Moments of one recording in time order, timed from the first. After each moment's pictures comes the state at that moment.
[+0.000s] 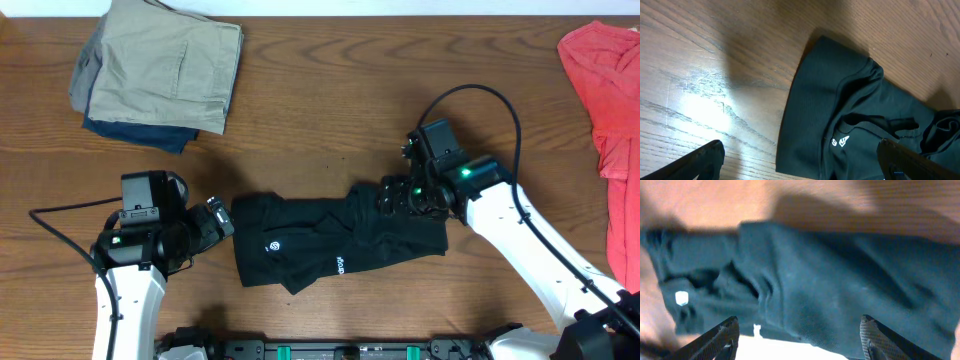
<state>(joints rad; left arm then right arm) 0.12 1.03 0.75 -0.95 0.24 -0.43 0.43 1.47 1.02 -0.82 -0.26 0.49</state>
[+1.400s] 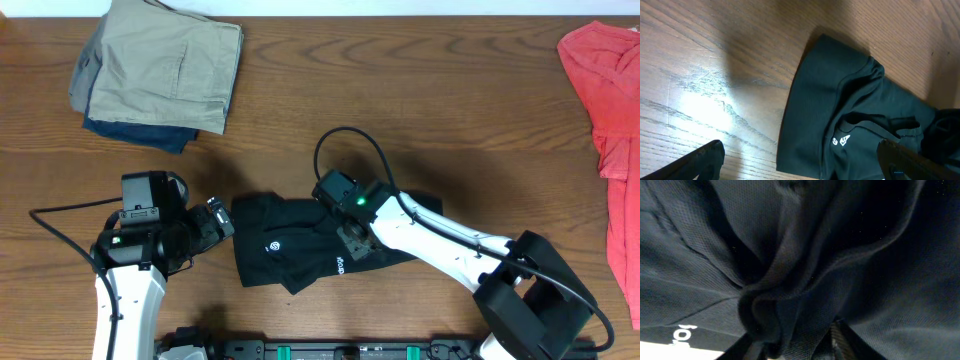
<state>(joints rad) 0.12 1.03 0.75 -0.96 0.24 -0.43 0.83 1.76 1.09 -0.88 0.14 0.31</state>
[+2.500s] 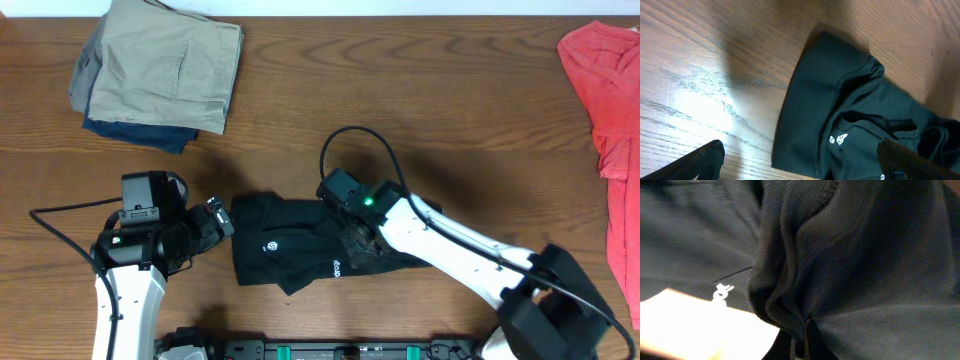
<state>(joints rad) 0.12 1.03 0.75 -0.96 0.24 -0.43 0.83 1.68 1.10 -0.96 -0.03 0.37</state>
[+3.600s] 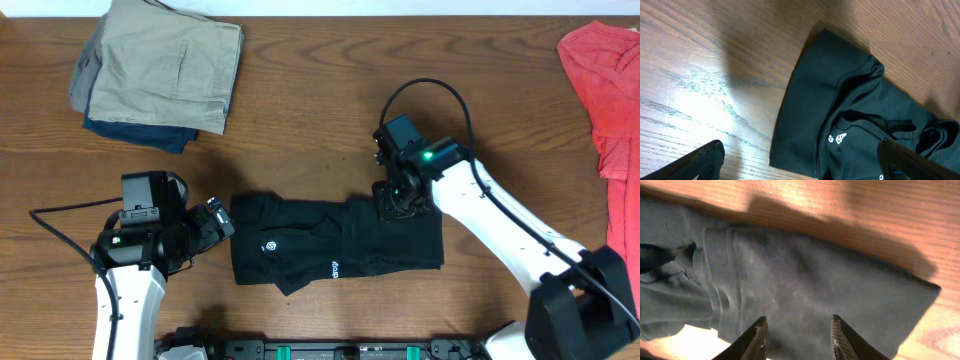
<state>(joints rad) 0.12 1.03 0.75 -0.96 0.24 -0.43 0.53 1.65 1.17 -0.97 -0.11 0.37</state>
